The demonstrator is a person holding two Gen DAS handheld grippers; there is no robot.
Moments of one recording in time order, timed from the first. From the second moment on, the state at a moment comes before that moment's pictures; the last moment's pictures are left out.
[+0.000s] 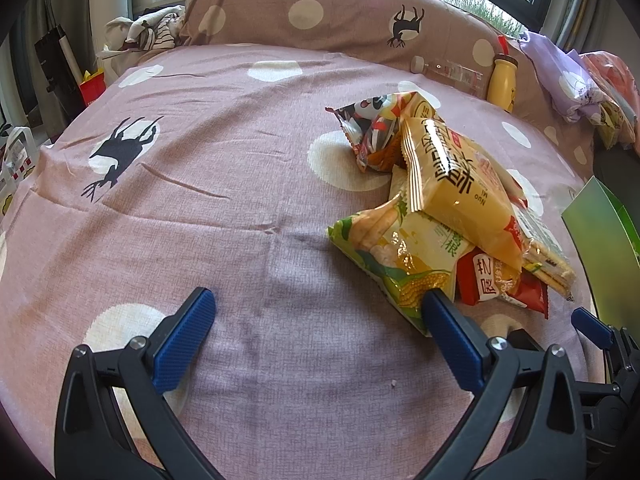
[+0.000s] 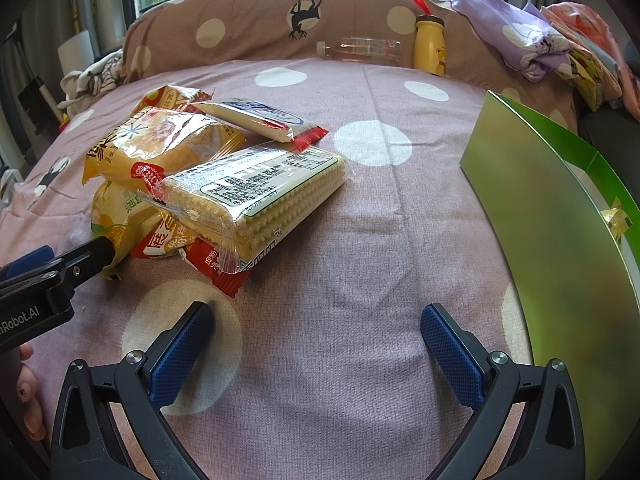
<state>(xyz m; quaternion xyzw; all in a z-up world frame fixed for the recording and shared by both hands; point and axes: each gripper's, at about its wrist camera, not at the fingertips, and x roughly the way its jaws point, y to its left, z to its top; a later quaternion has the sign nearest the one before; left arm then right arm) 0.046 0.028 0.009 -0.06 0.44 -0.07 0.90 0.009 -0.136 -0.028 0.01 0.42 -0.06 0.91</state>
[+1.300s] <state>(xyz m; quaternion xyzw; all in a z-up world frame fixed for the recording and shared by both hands) 0.024 0.015 0.068 -0.11 0.42 -0.17 0.89 0.009 -0.186 0.063 0.20 0.42 0.04 0.89</state>
